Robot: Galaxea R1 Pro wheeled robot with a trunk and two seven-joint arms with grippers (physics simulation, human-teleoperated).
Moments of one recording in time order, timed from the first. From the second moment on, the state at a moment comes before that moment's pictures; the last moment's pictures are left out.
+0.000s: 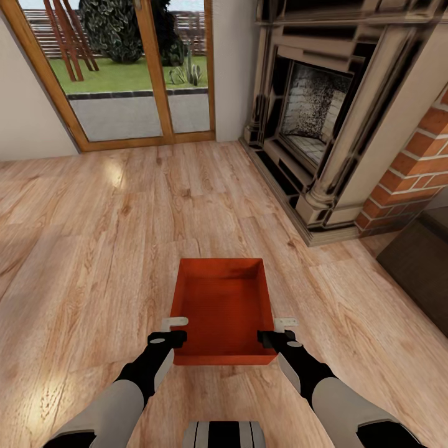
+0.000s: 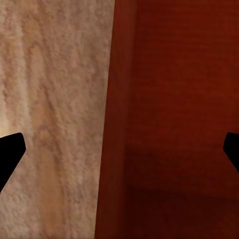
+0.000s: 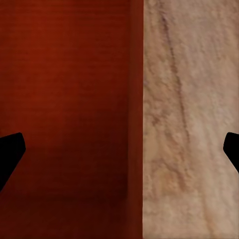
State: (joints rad) left arm -0.71 -0.15 0.12 -0.41 -0.11 0.18 0.22; right arm -0.74 0.09 0.11 -0.32 -0.08 0.06 -0.09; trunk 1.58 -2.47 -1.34
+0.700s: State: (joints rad) left arm -0.71 -0.15 0.13 -0.41 -0.11 0.19 0.22; right arm -0.74 0.09 0.11 -0.32 -0.08 0.06 -0.09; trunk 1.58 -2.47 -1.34
